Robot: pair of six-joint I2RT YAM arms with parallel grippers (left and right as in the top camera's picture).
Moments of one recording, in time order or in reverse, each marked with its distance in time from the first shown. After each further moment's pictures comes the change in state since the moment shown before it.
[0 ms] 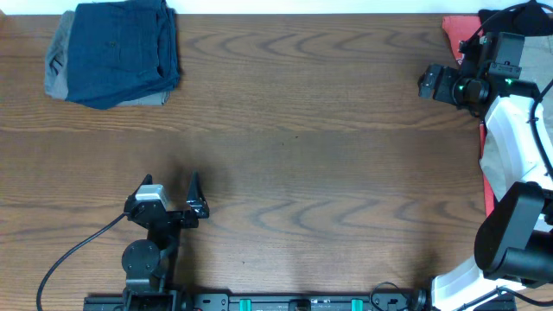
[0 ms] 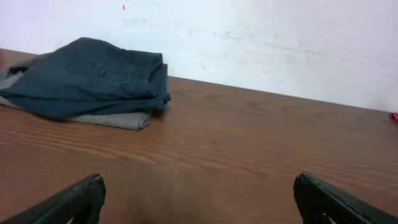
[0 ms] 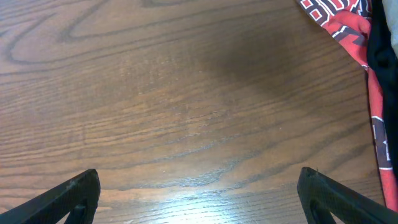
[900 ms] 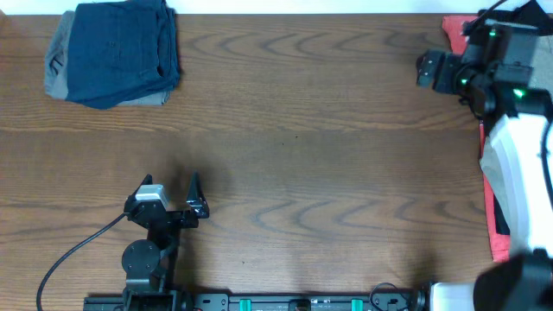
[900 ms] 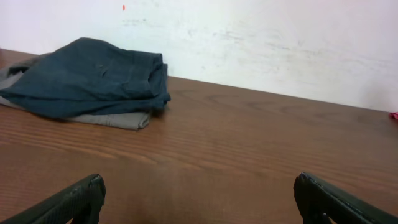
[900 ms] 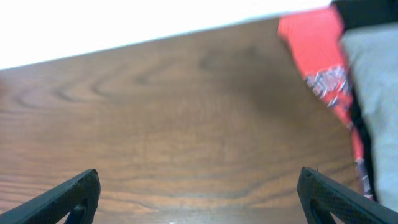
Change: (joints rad) left arm 0.000 0.000 0.000 0.000 0.000 0.000; right arm 0.076 -0.273 0.000 0.000 0.001 0.000
